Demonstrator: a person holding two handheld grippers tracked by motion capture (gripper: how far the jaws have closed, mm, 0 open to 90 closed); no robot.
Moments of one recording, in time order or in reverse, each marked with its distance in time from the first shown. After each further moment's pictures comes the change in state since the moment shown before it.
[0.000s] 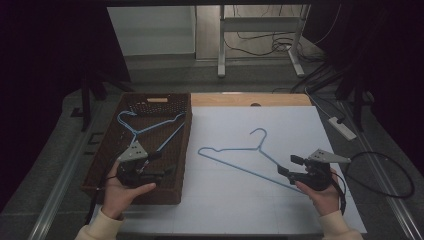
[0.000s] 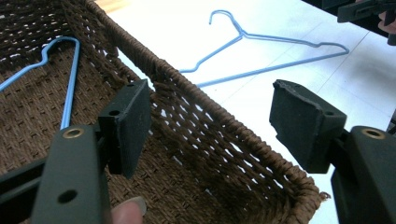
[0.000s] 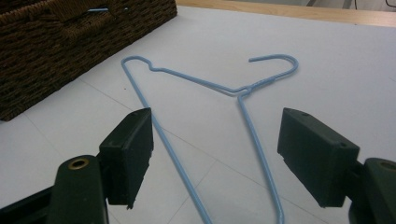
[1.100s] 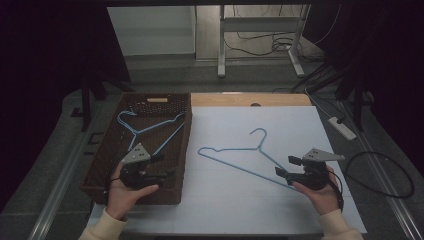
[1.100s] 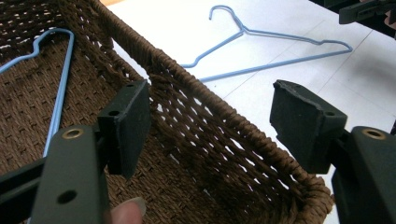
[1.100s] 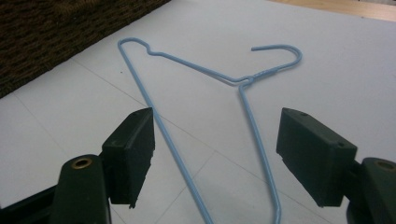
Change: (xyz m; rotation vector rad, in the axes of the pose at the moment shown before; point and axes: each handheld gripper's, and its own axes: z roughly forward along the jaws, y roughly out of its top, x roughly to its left) left arm 0.000 -0.009 0.010 0.005 -0.005 -0.009; right arm 0.008 0.006 0.006 0.083 -0.010 -0.062
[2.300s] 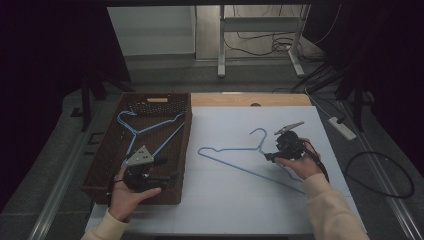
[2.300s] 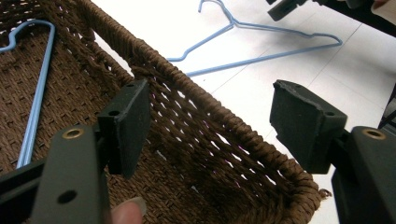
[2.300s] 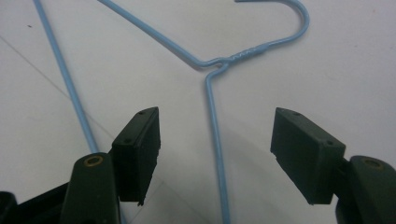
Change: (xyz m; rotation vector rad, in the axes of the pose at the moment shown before) left arm -0.005 -0.003 0.006 0.019 -0.034 0.004; right arm -0.030 0.055 0.084 0.412 -0.073 -0.051
